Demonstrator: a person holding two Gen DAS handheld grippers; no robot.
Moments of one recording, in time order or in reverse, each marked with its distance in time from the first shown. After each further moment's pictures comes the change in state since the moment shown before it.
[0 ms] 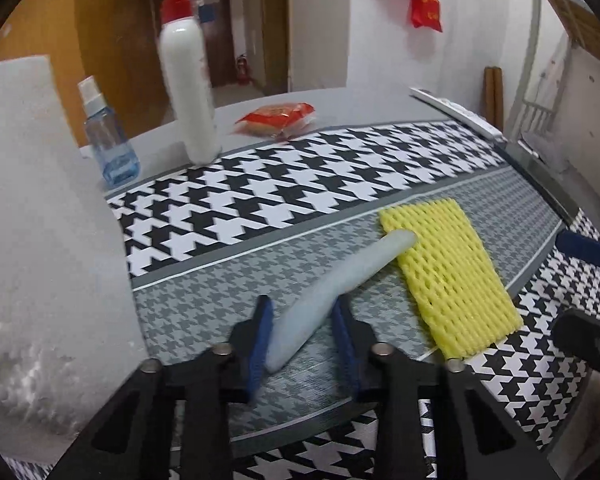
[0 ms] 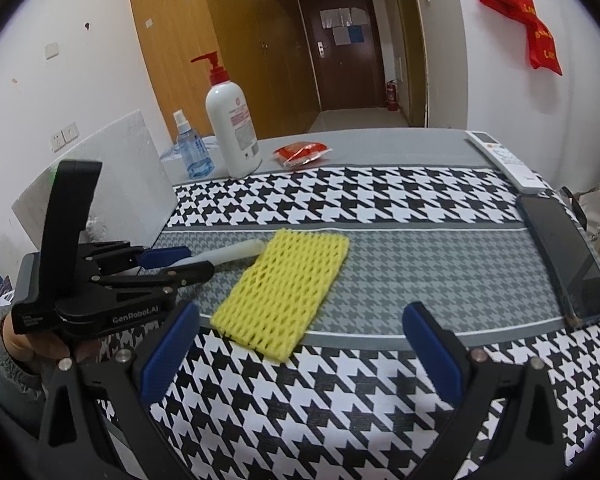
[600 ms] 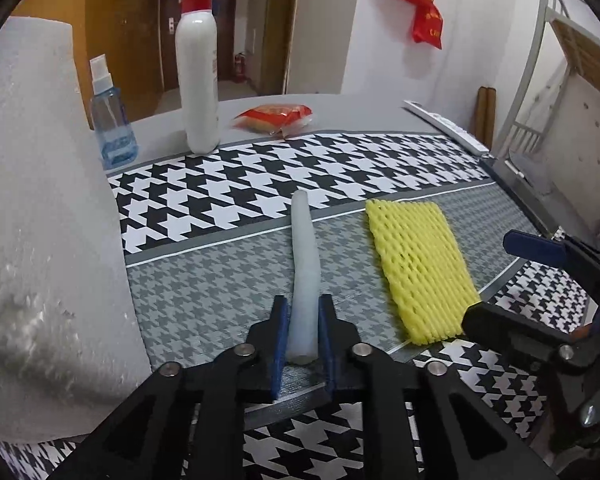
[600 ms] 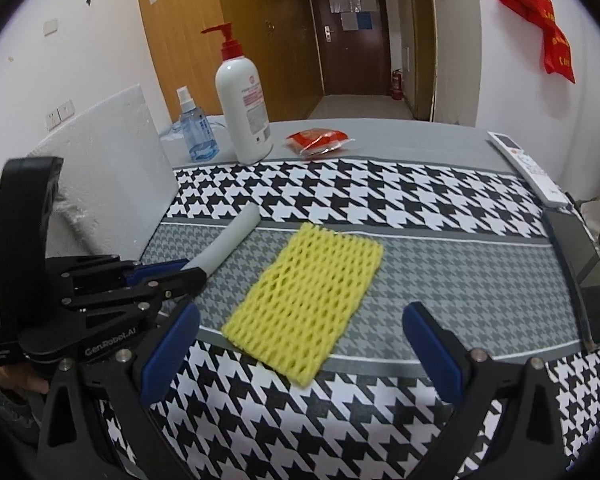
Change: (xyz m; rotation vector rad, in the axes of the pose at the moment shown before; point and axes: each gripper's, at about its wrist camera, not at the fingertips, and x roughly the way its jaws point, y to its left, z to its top) left arm -0.009 0.004 -0.010 -0.060 -0.005 -0.074; right arm 0.031 0.021 0.014 -0.048 0.072 -0.027
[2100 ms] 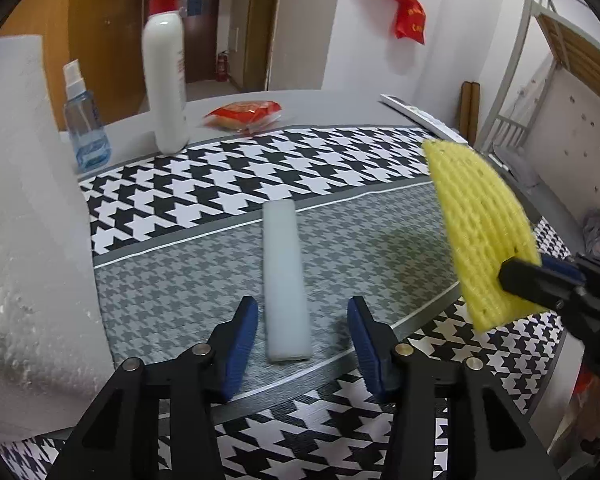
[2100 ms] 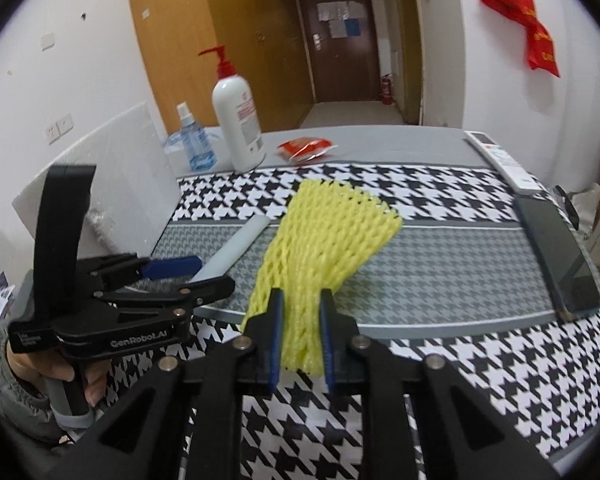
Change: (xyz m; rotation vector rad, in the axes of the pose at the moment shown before) left arm 0.004 -0.017 0.000 0.033 0.006 -0.060; right arm -0.041 -0.008 -0.016 0.055 -0.044 -0.014
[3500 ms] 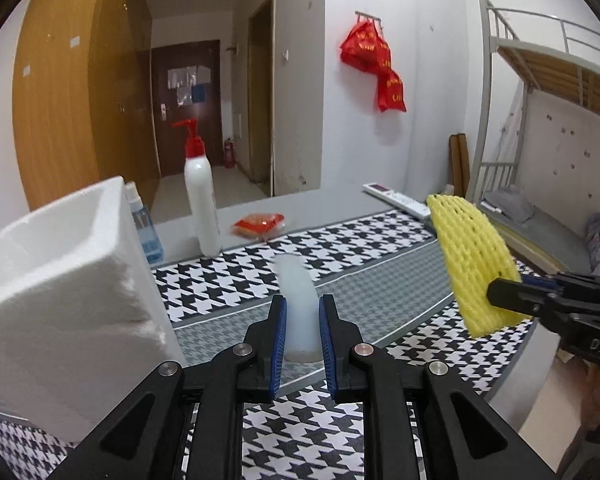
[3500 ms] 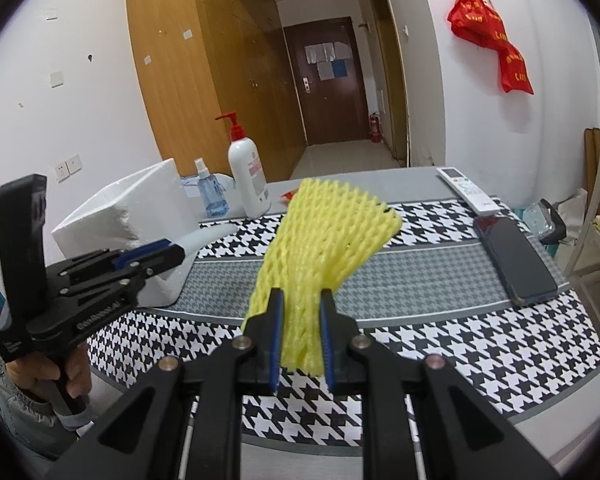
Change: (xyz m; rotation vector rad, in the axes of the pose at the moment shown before) left arm -0.117 -0.022 -0.011 0.088 -0.324 0.062; right arm -0.074 0.014 -0.012 0.033 -0.170 -0.008
